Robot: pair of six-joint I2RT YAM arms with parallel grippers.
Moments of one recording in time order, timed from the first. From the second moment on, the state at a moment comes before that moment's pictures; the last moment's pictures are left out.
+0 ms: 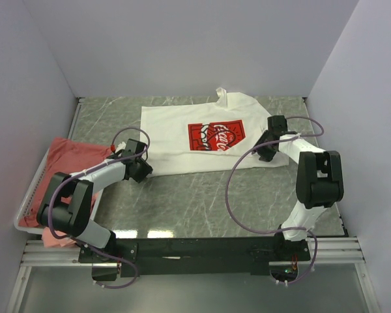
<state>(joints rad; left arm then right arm) -0.33 1.50 0.76 -0.31 -0.16 -1.07 0.03 1.75 1.09 -0.40 -0.01 0.68</state>
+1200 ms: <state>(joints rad) -0.33 1.50 0.76 -0.31 -0.16 -1.07 0.11 1.96 1.50 -0.48 0.04 0.69</state>
